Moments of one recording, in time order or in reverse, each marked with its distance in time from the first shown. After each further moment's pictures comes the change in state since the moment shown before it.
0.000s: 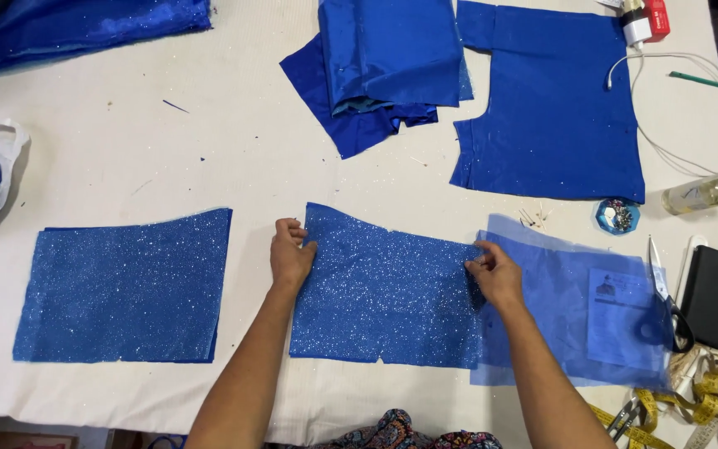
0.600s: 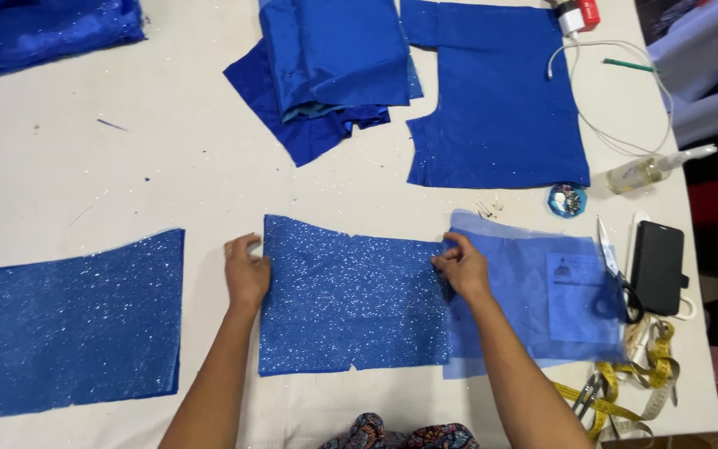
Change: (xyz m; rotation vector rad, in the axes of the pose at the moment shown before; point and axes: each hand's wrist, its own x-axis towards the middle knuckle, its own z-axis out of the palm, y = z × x) left_hand 0.015 -0.032 0.011 0.006 0.095 0.228; right_hand 0.009 0.006 -0.002 0.132 -0.001 0.081
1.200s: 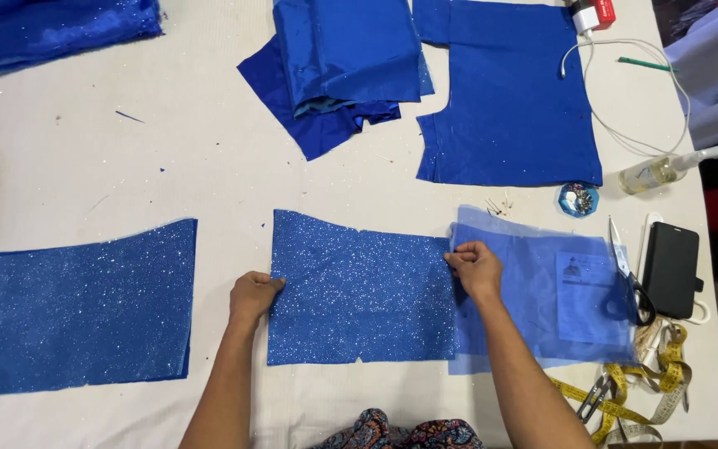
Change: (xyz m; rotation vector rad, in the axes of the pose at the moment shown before) left_hand -0.033 -0.042 -0.007 0.099 -0.173 -0.450; right_hand -0.006 0.006 -0.004 0.172 0.058 0.117
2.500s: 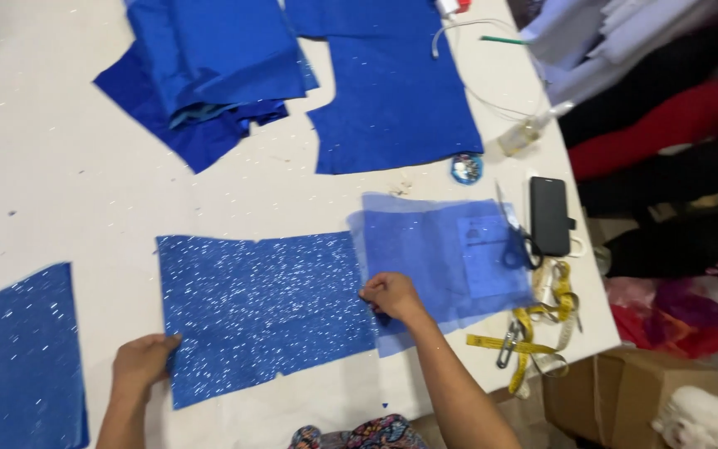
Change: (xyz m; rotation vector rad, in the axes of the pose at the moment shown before) left_hand -0.024 -0.033 -0.022 -0.074 -0.066 -0.074; right_hand -0.049 0.058 -0.024 -0.208 -0.236 0.147
